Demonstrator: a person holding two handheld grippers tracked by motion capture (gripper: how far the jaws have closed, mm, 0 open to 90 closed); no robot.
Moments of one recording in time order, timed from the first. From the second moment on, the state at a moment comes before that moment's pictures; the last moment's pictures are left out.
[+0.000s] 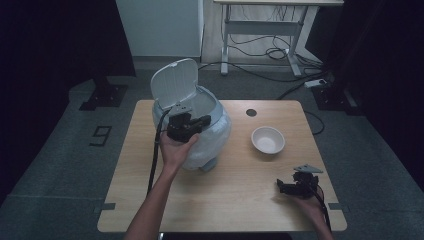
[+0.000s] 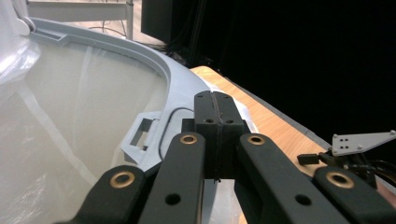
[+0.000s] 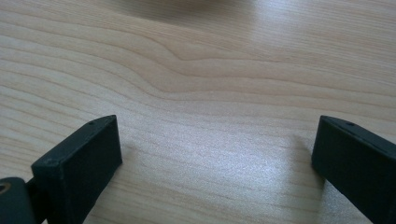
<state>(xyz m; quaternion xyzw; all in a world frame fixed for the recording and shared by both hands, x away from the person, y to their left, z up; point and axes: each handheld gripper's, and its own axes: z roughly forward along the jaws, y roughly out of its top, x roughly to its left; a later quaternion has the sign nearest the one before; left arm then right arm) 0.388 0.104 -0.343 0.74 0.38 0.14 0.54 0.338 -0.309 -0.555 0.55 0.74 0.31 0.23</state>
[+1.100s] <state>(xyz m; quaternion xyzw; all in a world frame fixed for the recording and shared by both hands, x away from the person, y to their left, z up) 0.309 0.184 -0.425 0.71 0.43 0.20 0.51 0.338 -0.309 -0.555 0.55 0.74 0.31 0.23</state>
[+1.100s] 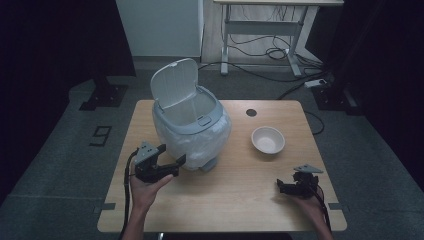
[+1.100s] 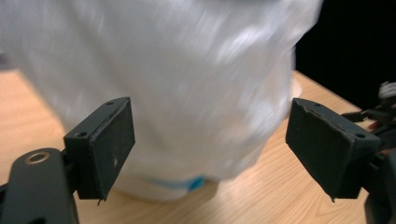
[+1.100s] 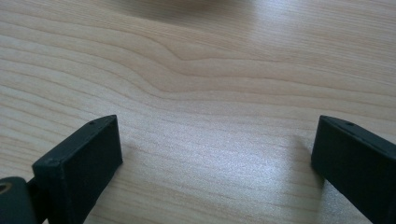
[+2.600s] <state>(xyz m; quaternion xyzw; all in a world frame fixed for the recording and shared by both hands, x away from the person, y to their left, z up) 0.327 0.203 -0.491 0.73 0.49 0.15 0.45 0.332 -0.323 -0.520 0.57 0.69 0.37 0.25</state>
